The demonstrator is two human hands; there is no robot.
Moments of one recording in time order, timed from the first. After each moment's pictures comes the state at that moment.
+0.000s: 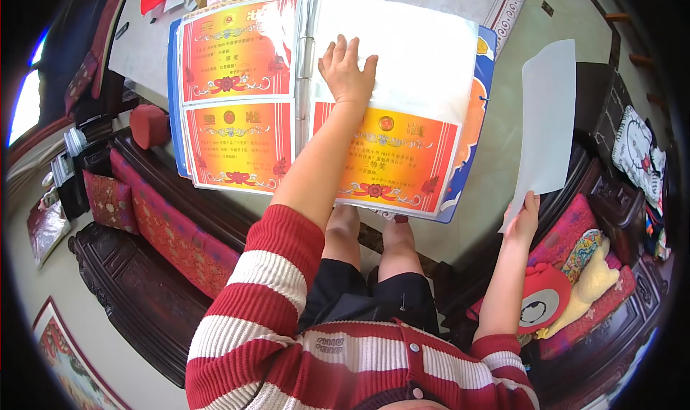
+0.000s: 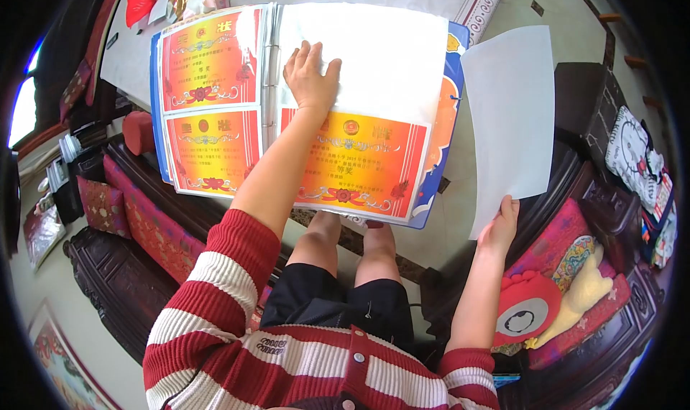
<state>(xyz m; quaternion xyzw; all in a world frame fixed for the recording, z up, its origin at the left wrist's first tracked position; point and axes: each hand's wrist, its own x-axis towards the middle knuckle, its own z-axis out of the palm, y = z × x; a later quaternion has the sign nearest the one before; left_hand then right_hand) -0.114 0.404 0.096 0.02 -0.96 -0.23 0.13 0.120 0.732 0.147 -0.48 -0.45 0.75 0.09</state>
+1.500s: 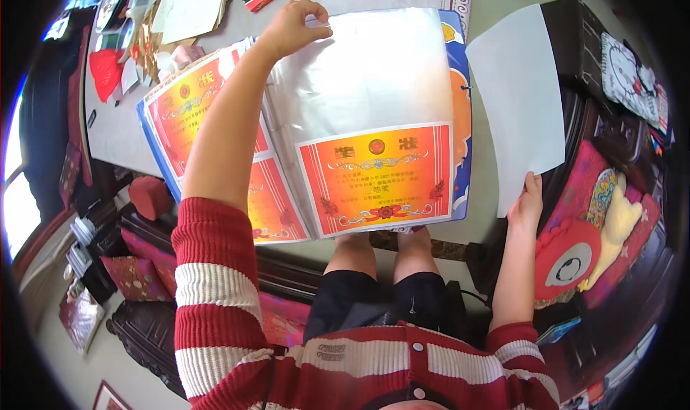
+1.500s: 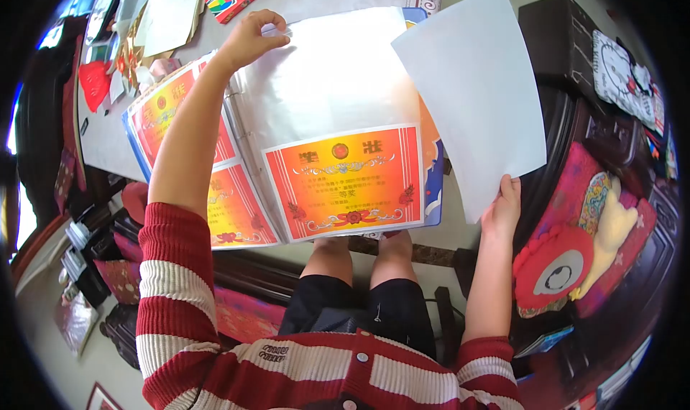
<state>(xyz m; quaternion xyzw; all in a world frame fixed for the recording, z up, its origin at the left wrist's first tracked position) -0.292 0.383 0.149 -0.35 -0.88 -0.28 -0.17 0.111 0.692 0.155 -0.51 -0.41 0.74 0.19</state>
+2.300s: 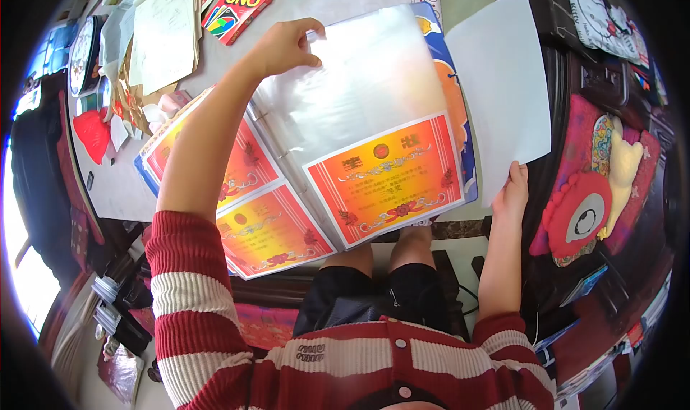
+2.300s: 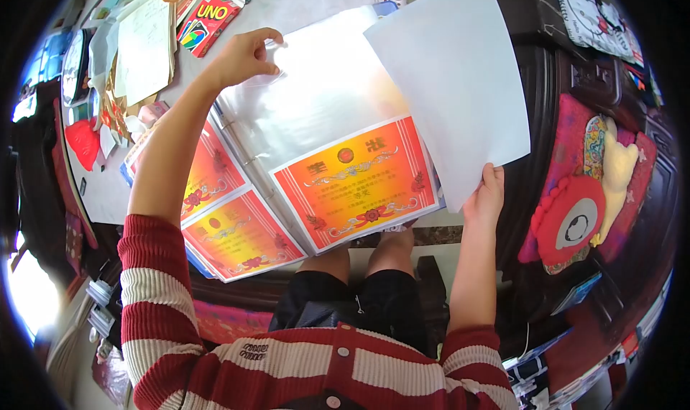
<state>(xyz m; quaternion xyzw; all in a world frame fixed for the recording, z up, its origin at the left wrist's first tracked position) -0.303 0.408 0.181 -0.39 -0.82 -0.17 -0.38 0.112 0.623 0.159 -0.52 -0.33 0.73 0.28</state>
